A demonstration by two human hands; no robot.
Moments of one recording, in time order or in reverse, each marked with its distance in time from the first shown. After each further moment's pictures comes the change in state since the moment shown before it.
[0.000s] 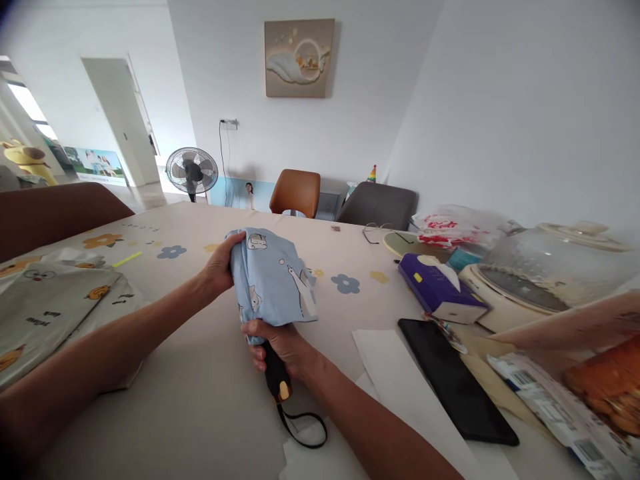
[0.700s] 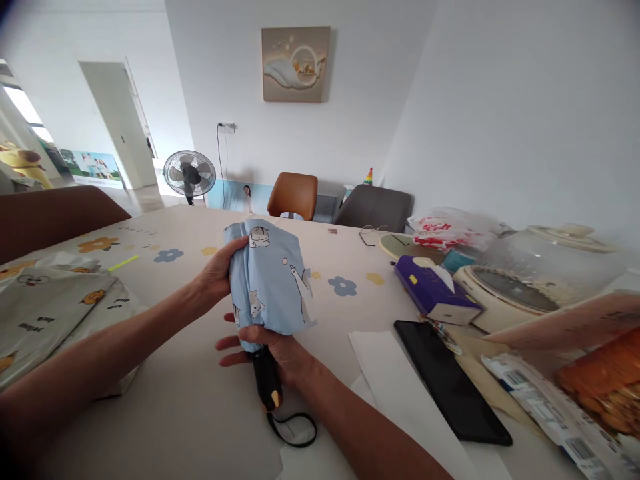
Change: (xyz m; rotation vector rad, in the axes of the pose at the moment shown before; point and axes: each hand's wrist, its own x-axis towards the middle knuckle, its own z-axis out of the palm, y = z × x) left_hand -0.022 0.000 0.016 0.031 -0.119 -0.037; right_hand -0.005 -0.002 0.004 0.104 -0.147 -0.194
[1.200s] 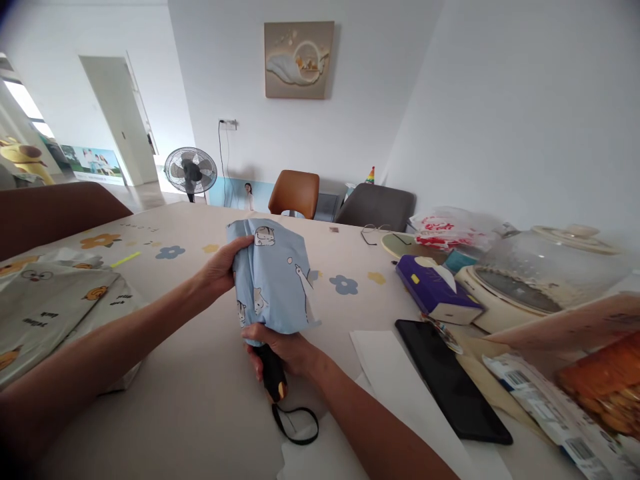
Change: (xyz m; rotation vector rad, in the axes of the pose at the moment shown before) left_hand -0.001 0.003 0.000 0.084 0.037 0.062; right_hand -0.001 -0.008 -0.014 -0.375 -0.003 0.293
